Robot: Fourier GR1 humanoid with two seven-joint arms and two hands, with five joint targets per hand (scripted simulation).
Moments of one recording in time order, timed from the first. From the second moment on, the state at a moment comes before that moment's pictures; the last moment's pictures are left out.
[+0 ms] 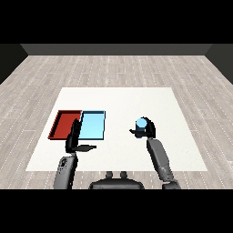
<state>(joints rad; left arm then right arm) 0.04 0.02 0.00 -1.58 -0.01 0.00 -0.38 -0.34 -0.04 -0.03 -1.07 -0.06 -0.11 -0.35</state>
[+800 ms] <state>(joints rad) -0.05 0.00 -0.12 -1.55 0.00 0.05 -0.32 -0.37 -0.01 0.06 -1.24 -0.05 -0.15 -0.27</state>
